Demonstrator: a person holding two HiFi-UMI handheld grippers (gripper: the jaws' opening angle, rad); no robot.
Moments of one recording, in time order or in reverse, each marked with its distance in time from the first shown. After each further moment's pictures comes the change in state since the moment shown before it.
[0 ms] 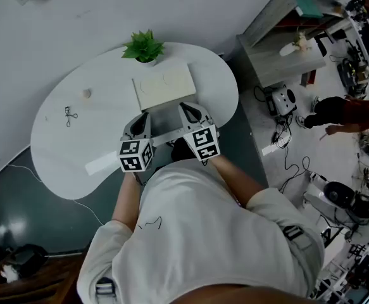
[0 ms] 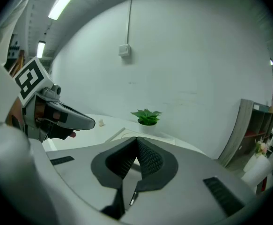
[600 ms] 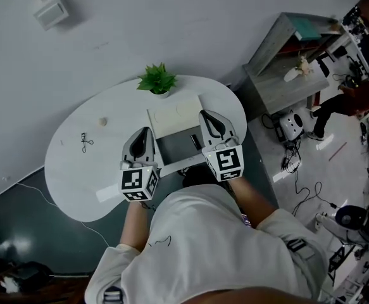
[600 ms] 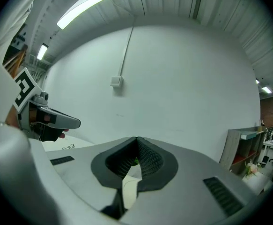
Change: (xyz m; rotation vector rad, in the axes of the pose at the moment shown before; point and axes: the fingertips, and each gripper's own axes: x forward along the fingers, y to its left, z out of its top) left arm -0.066 0.001 0.132 0.119 -0.326 0.061; right arm -0.049 -0.036 0.134 -0.044 -0.282 -0.131
